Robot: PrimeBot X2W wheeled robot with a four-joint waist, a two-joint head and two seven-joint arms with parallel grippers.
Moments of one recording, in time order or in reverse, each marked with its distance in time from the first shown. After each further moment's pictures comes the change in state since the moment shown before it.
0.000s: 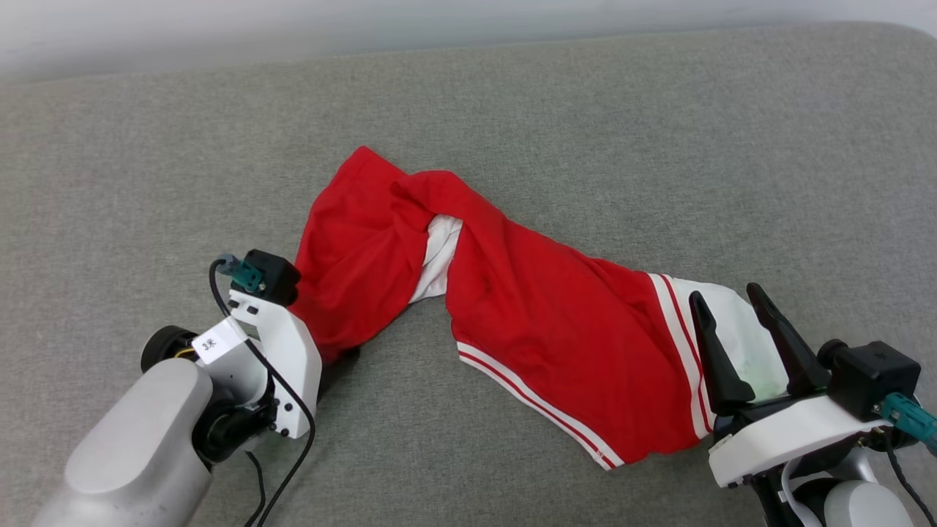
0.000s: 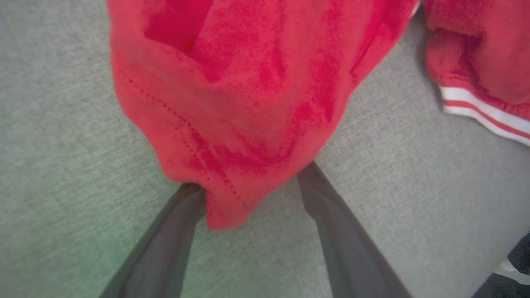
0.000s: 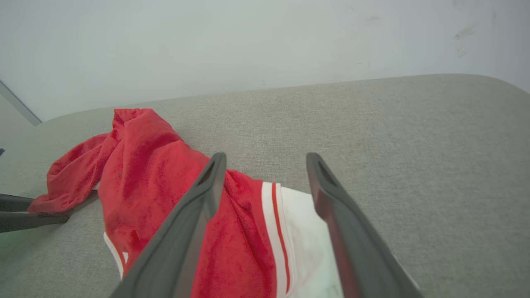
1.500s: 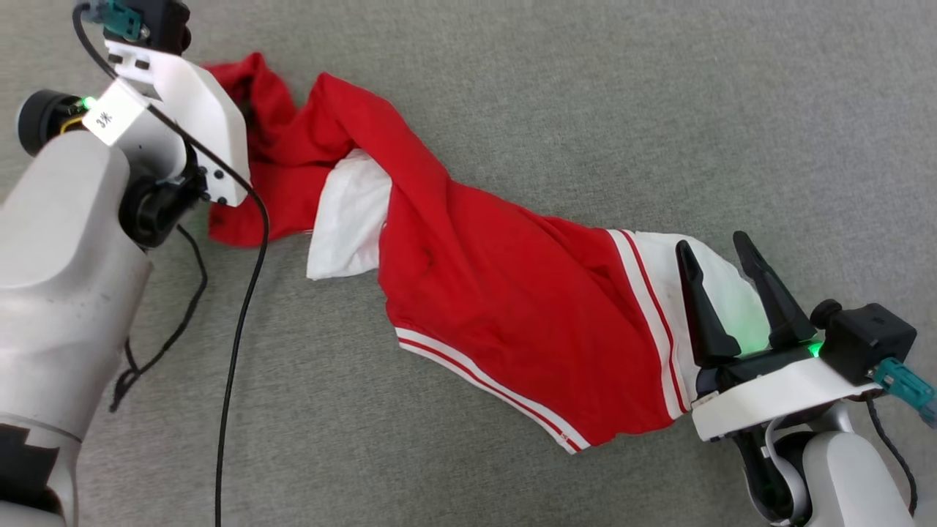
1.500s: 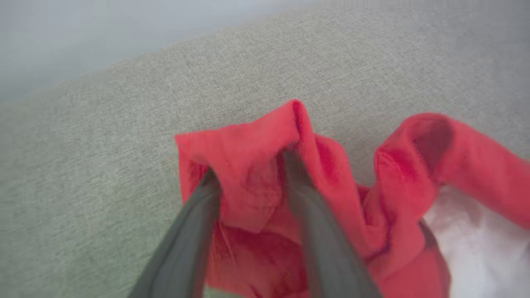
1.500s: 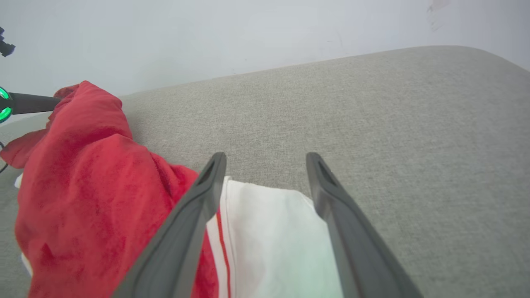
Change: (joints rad) left arm -0.519 -0.009 0.019 0.301 0.066 -0.006 -0.212; right arm -0.127 0.000 0.043 0.112 0.049 0.000 -0.131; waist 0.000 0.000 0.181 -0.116
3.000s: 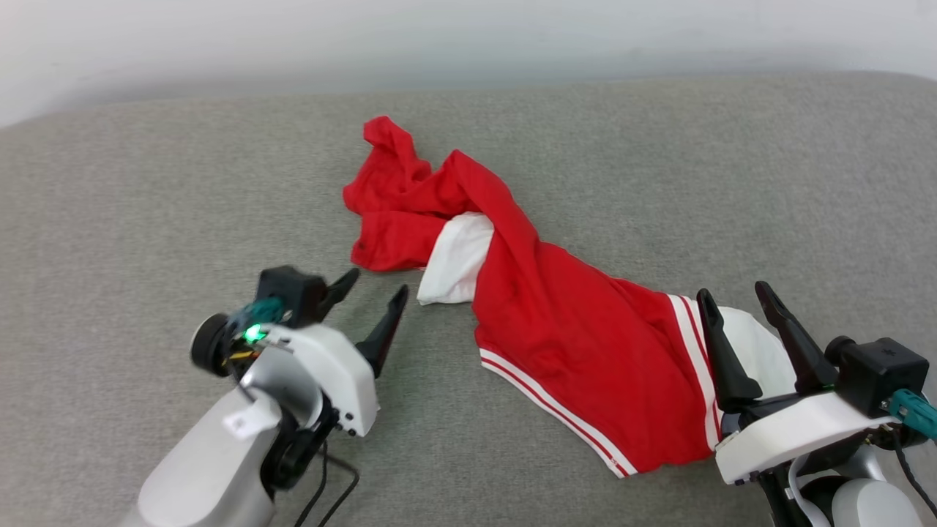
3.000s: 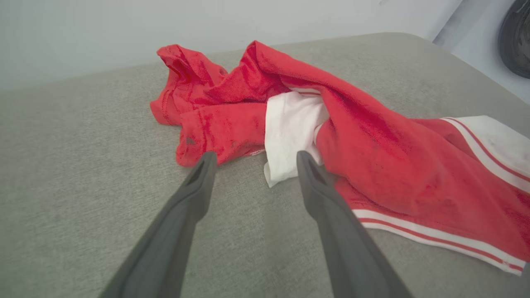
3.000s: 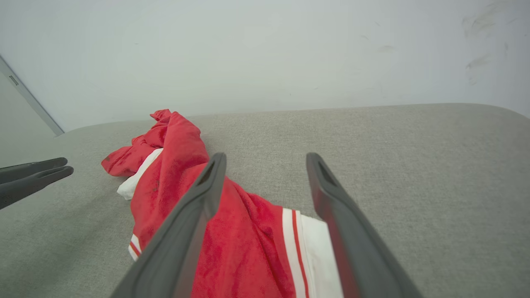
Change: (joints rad) left arm 0.604 -0.091 0.025 -0.402 0.117 0.116 -0.389; right arm 0.127 0.000 -0.063 -0.114 -0.053 0.000 0.143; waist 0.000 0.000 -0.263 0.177
